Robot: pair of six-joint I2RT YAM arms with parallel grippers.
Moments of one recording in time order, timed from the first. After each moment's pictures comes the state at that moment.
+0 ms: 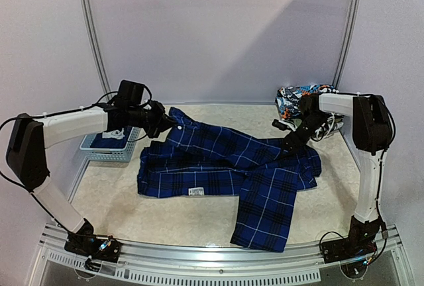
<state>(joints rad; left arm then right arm) -0.42 1.60 1.13 -0.16 0.38 -1.22 0.18 2.17 1.66 -1.07 -0.56 -0.62</state>
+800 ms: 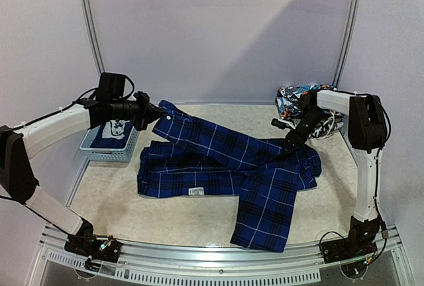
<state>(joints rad) -0.34 1.46 1.13 -0.22 0.49 -1.30 0.18 2.25 1.79 -1.21 -0.58 -0.73</state>
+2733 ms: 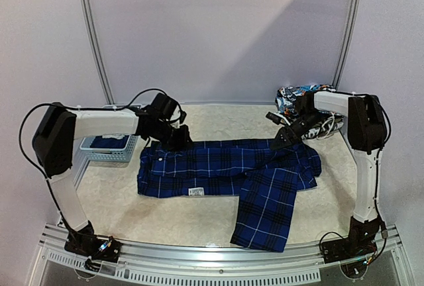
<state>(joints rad) -0.59 1.83 1.27 -0.34 0.22 -0.60 0.21 2.22 1.76 -1.18 -0.89 -0.61</state>
